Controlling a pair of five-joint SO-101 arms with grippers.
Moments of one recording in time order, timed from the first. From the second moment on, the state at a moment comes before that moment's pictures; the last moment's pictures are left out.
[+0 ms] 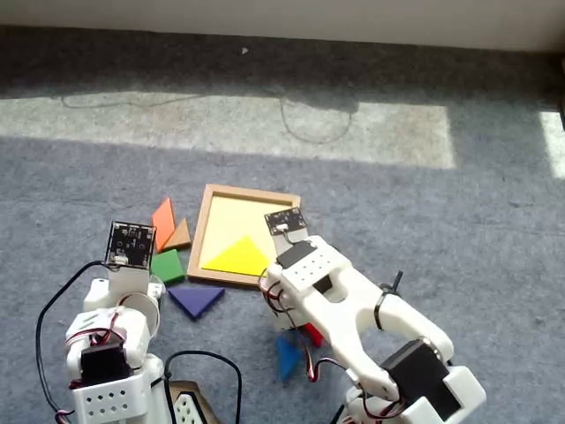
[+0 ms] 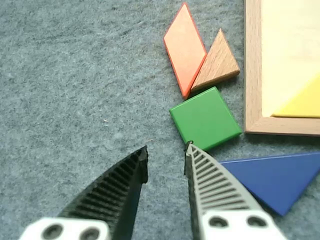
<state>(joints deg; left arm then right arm) -18.9 -102.3 92.3 69.5 -12.8 -43.3 -6.8 47.0 63.0 -18.1</state>
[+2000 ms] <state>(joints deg) -18.9 -102.3 92.3 69.5 -12.8 -30.2 6.4 17.5 58.3 -41.0</state>
